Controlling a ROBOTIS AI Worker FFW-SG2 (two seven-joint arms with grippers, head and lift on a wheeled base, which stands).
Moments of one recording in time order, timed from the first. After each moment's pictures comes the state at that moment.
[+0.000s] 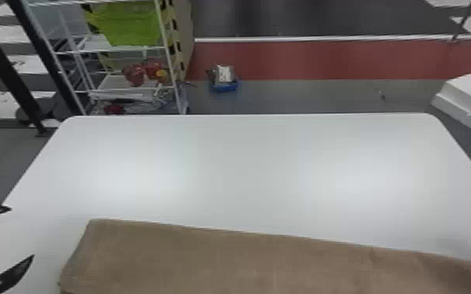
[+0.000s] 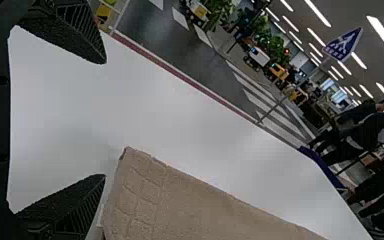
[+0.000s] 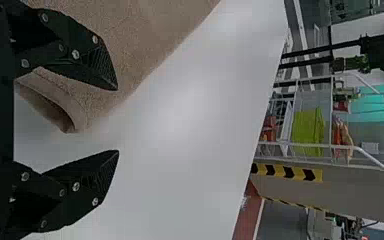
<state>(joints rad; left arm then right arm) 0.27 0.29 0.85 -1.47 -0.18 -0.81 -1.29 0.40 -0.32 -0.68 -1.89 0.02 0.31 1.36</state>
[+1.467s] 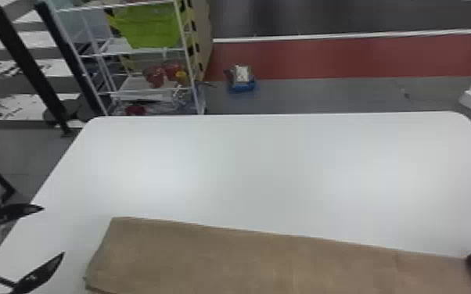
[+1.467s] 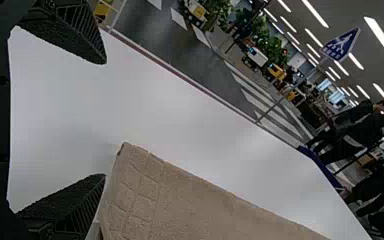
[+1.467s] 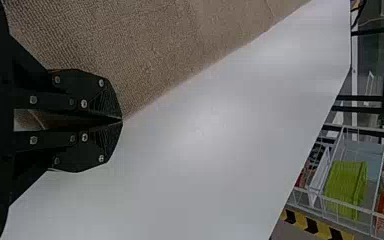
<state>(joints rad) 0.28 0.28 0.85 -1.45 -0.18 -0.83 -1.29 0.26 -0.32 -0.50 -1.67 0.27 0.05 1.36</state>
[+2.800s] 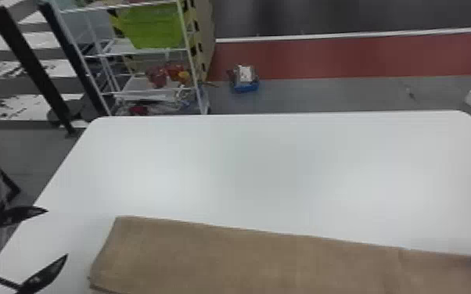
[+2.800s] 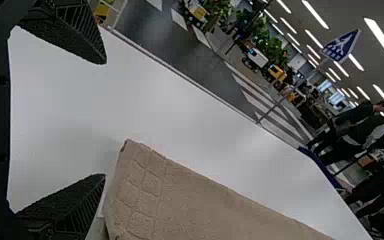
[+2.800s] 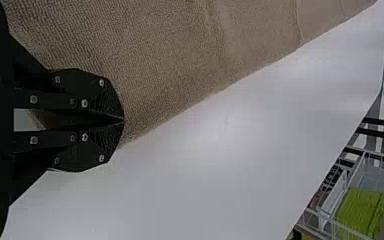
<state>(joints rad) 0.28 0.28 0.85 -1.44 -0.18 -0.86 -1.28 0.27 -0.33 -0.50 -1.69 0.34 -0.04 1.36</state>
